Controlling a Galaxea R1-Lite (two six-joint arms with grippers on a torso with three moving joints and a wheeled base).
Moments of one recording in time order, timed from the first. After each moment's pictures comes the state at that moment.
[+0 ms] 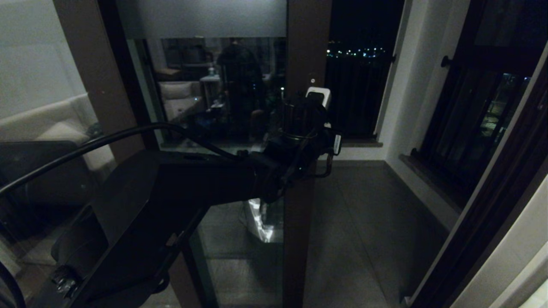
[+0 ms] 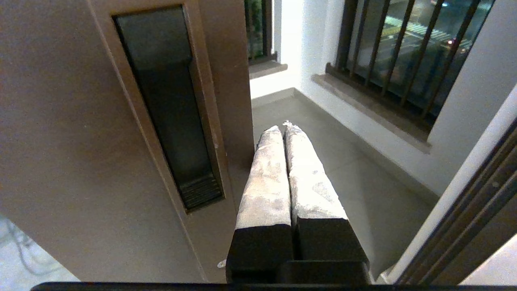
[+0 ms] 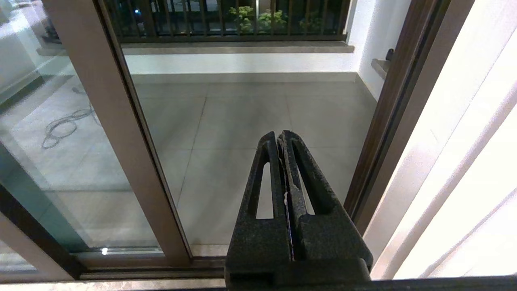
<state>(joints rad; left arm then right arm) -0.76 2.38 -1.97 -0.44 0.25 0.01 0.00 0.00 0.00 0.01 0.01 -0.03</state>
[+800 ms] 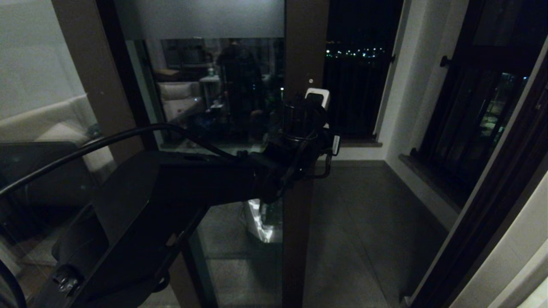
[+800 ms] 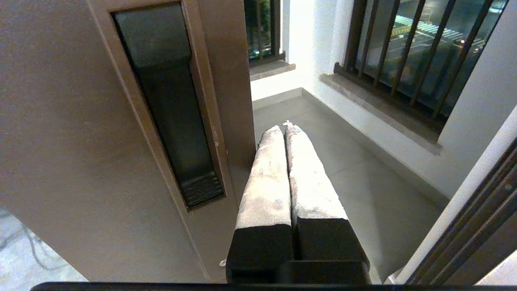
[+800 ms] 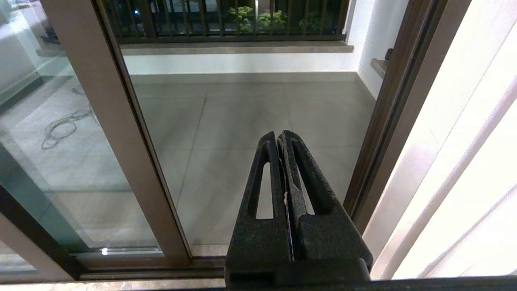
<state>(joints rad) -0.73 2.38 -1.97 -0.44 0.29 0.01 0.00 0.00 0.00 0.02 0.01 -0.03</state>
